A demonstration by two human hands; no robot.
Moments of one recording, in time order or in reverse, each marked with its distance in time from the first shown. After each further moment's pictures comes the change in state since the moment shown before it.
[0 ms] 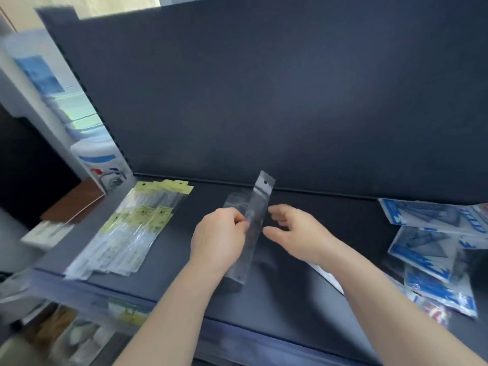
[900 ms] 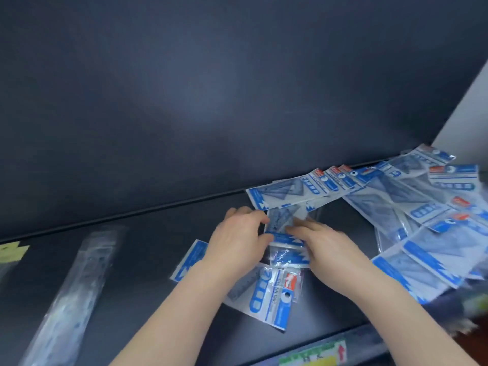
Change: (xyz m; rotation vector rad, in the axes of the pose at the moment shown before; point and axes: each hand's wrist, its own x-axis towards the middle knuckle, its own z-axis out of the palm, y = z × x) left_hand -0.012 0.165 0.114 0.045 -0.335 0.724; right_hand -0.130 0.139 -0.102 -0.557 0.303 0.258
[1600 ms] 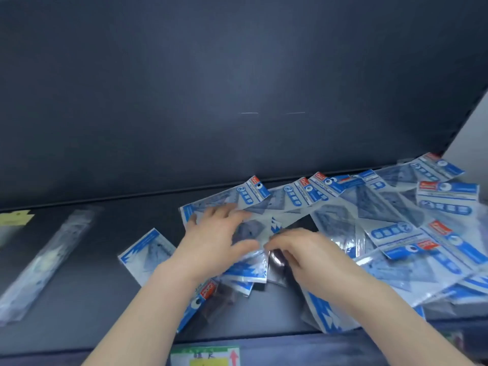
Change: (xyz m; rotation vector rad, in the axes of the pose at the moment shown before) left_hand 0.016 0.082 0.029 0.235 -0.127 -0.233; right_hand -0.007 0.110 -0.028 0.211 -0.108 -0.341
